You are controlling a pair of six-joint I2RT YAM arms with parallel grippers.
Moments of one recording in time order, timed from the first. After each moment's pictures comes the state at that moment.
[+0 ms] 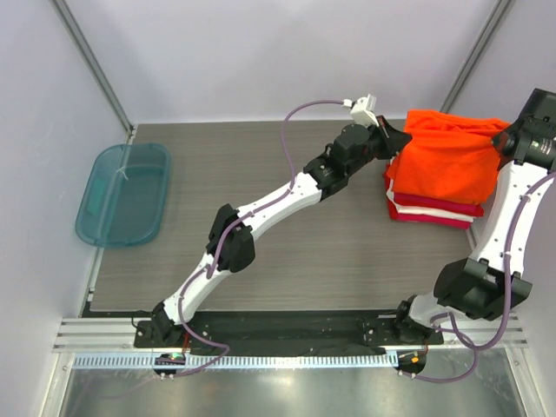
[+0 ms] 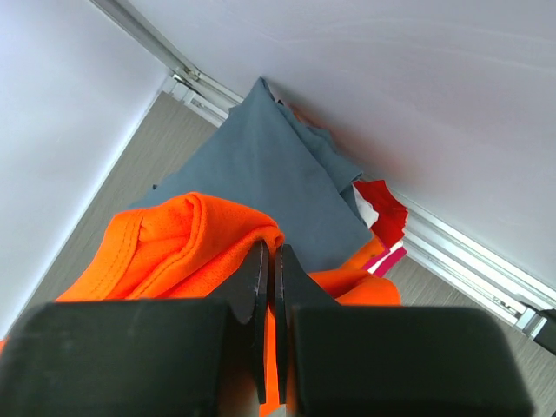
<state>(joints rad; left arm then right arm) -0.96 2.43 2.43 0.07 -0.08 -0.81 -0.48 1.44 1.77 -0.85 0.26 0.49</state>
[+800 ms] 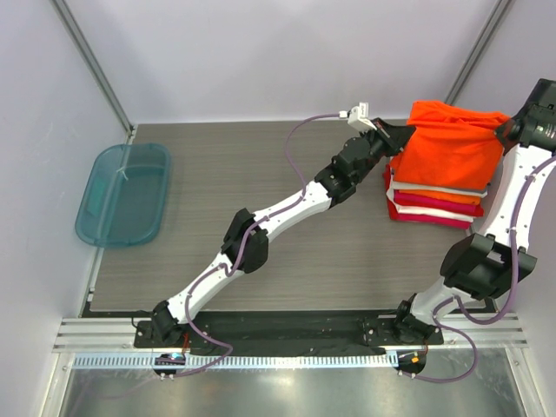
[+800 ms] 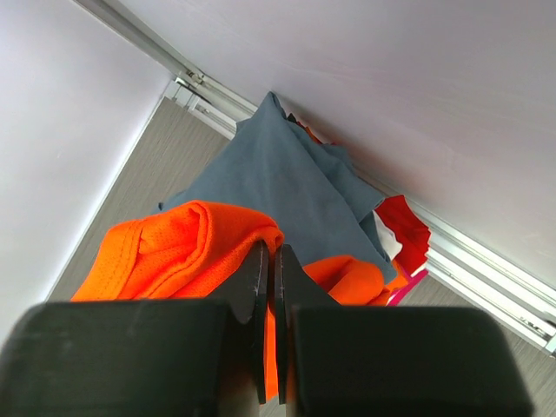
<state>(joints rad) -0.97 2.65 2.60 0.34 -0.23 -0.91 -0.51 1.61 1.90 -0.86 0.21 0.51</state>
